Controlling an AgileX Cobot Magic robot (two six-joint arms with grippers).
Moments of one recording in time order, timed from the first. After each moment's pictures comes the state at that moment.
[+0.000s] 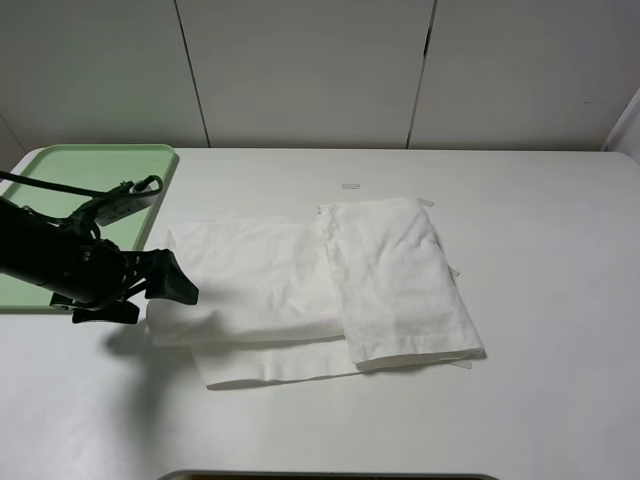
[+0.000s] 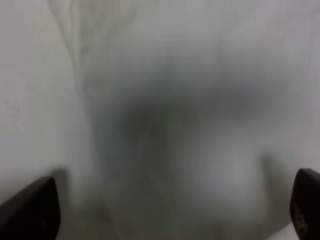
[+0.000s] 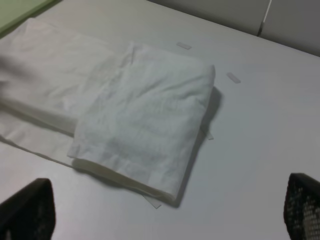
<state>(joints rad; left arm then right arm) -0.10 1.71 -0.55 -1.10 0.35 0.89 0.40 -0.01 -0.50 0.09 1.04 -0.17</state>
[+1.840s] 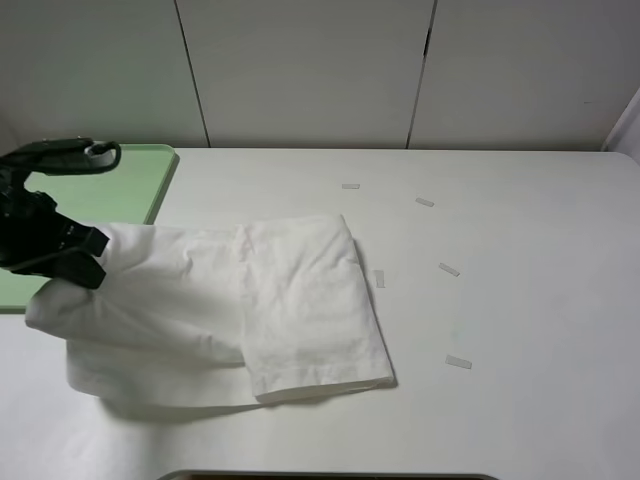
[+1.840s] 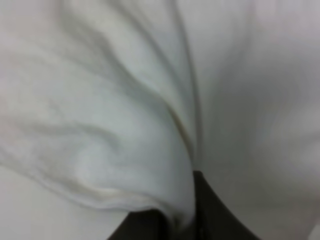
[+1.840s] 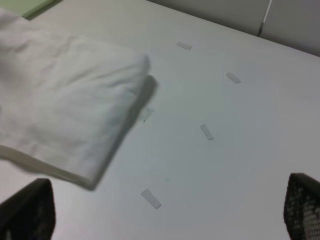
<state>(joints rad) -0.05 1.47 -0.69 -0.40 0.57 0.46 0.40 -0.01 -0.50 0.09 1.04 -0.17</state>
